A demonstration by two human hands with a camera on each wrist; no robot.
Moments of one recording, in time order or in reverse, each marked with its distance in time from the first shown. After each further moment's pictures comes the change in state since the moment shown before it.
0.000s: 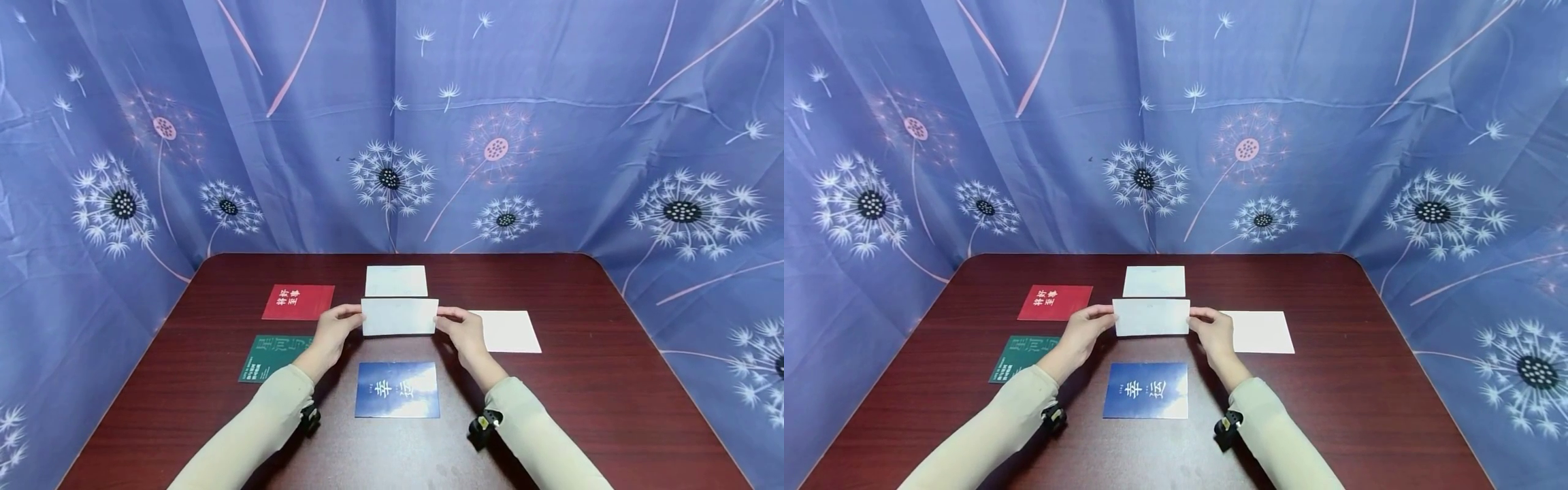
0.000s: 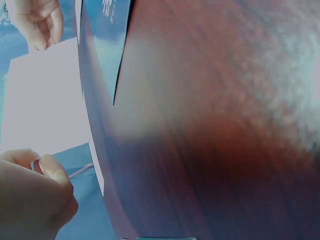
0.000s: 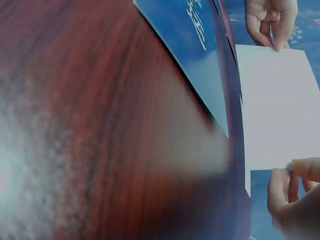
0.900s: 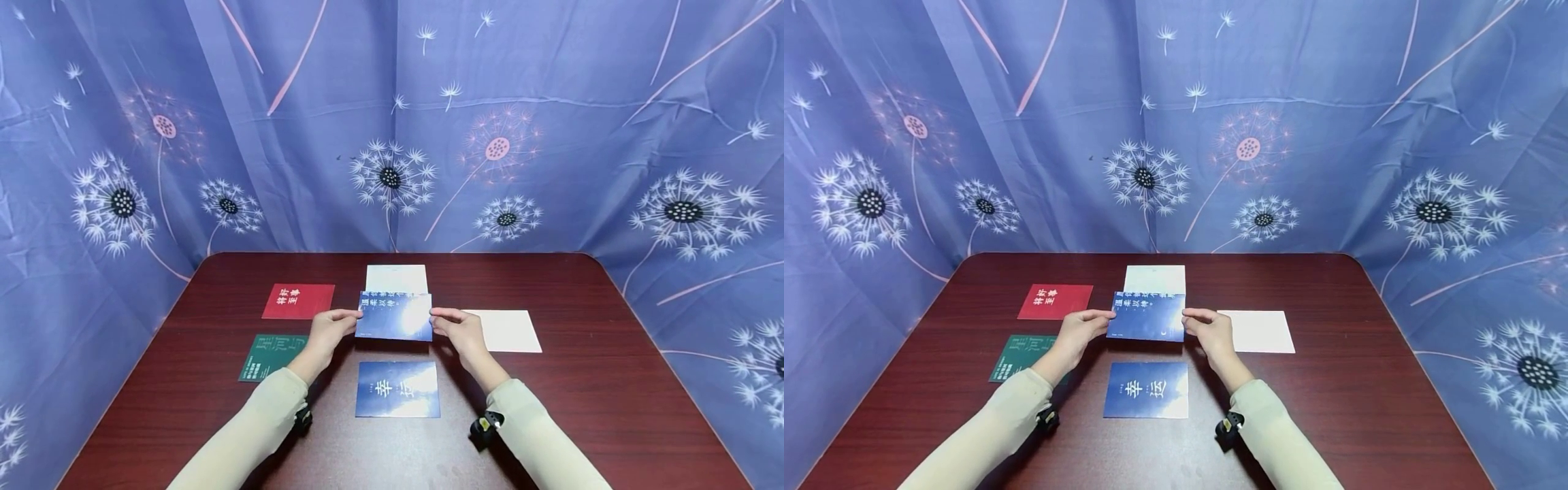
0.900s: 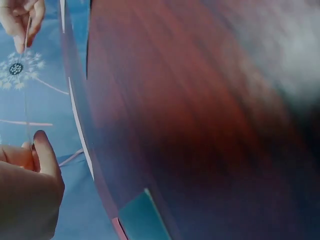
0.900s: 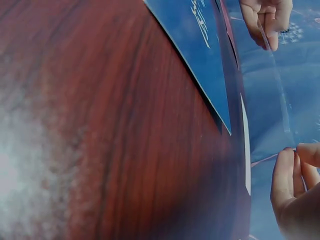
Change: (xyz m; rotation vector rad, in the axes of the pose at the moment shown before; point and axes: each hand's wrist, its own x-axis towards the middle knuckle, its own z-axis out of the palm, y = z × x) left_hand -0.001 -0.003 -0.012 0.120 0.001 0.002; right_hand 0.000 0.002 0.001 0.021 -0.073 0.019
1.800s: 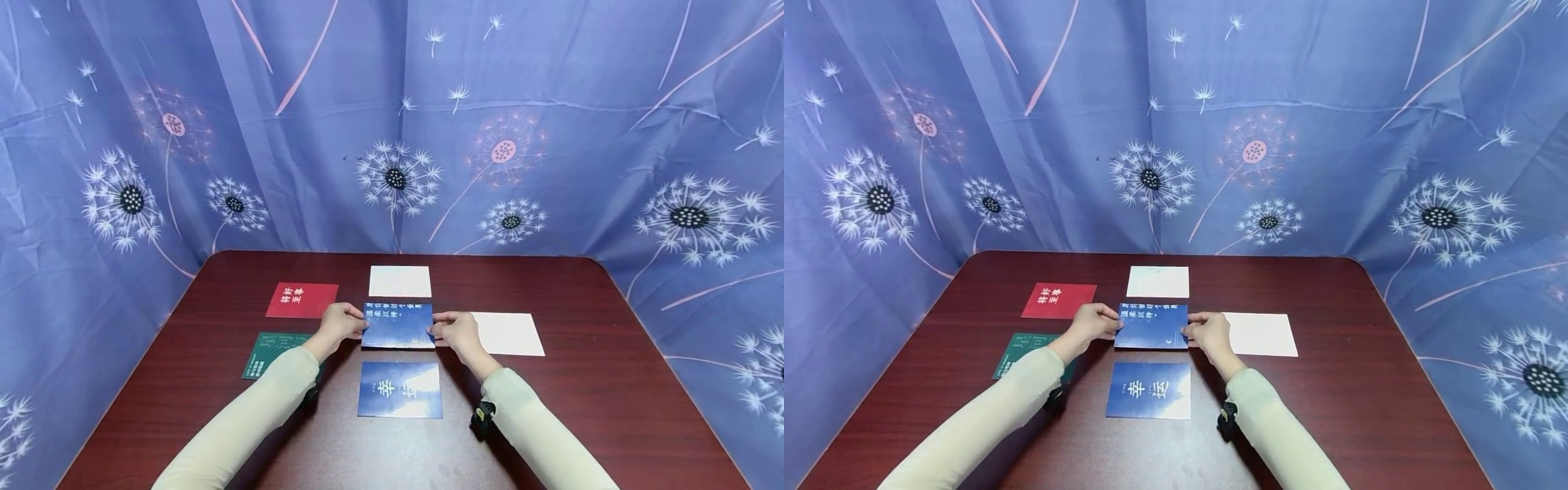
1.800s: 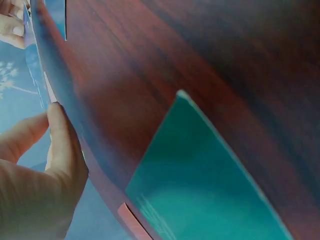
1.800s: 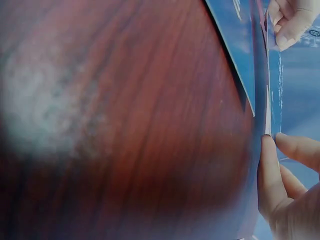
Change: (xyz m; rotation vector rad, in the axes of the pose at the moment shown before) left_hand 0.018 0.007 0.005 0.206 -0.064 -0.094; right_hand 0.009 0.005 0.005 -0.216 -0.063 0.056
